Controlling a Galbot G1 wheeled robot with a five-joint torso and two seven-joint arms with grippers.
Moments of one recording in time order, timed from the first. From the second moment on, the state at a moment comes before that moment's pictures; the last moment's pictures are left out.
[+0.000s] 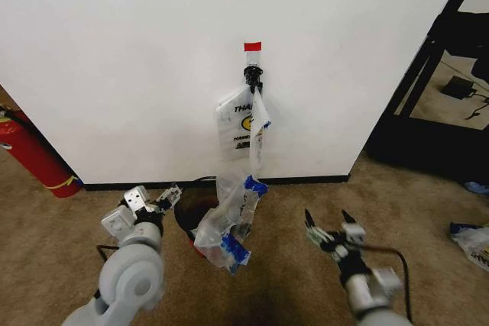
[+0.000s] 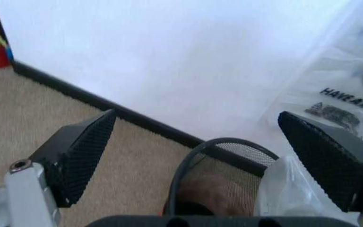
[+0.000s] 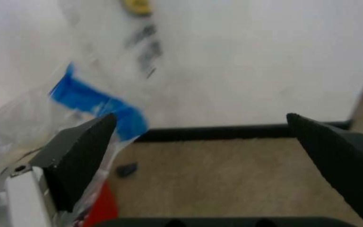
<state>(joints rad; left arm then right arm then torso) 1.34 -1.02 -0.29 -2.30 -0.90 0.25 -0.87 -1.47 1.01 0.18 2.14 0.52 -0.11 0.41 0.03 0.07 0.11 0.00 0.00</state>
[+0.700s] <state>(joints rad) 1.36 -1.00 -0.31 -2.34 -0.87 0.32 -0.86 -1.14 1.19 -0.17 1.91 0.47 -0.29 0.57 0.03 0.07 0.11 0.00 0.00</state>
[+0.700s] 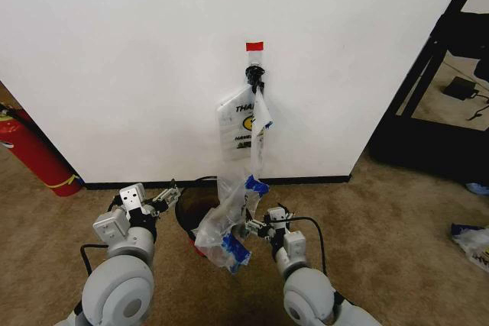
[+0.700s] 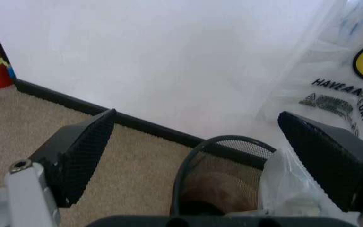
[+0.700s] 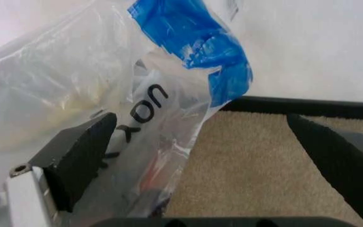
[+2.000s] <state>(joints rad) 1.36 -0.98 -0.31 -2.33 -0.87 0.31 -0.86 -0.91 1.50 -0.22 1.67 0.87 -0.39 1.01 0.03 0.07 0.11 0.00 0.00</state>
